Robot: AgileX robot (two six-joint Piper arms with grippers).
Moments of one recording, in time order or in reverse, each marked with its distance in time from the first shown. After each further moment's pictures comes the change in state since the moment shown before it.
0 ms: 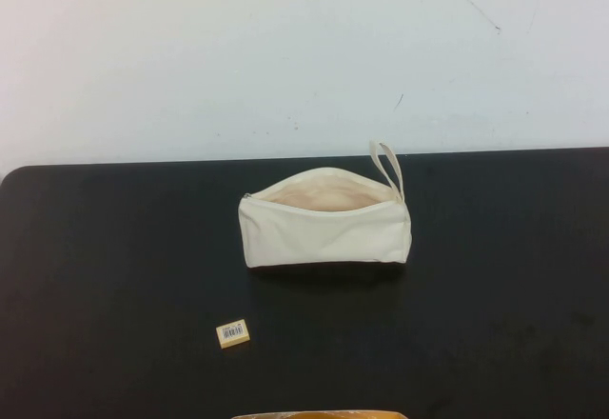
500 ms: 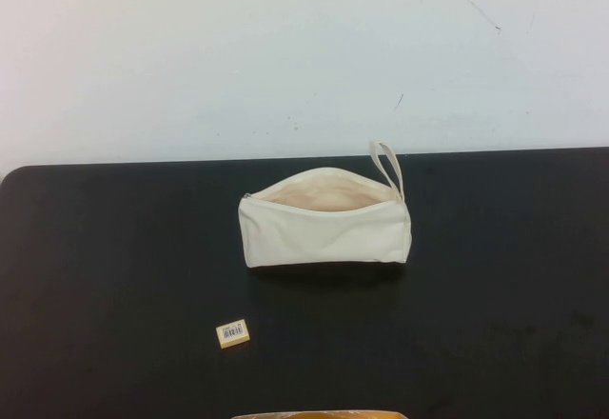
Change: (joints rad) right arm 0.000 0.000 0.000 0.000 0.000 0.000; left arm 0.000 0.000 0.000 -0.012 0.597 0.000
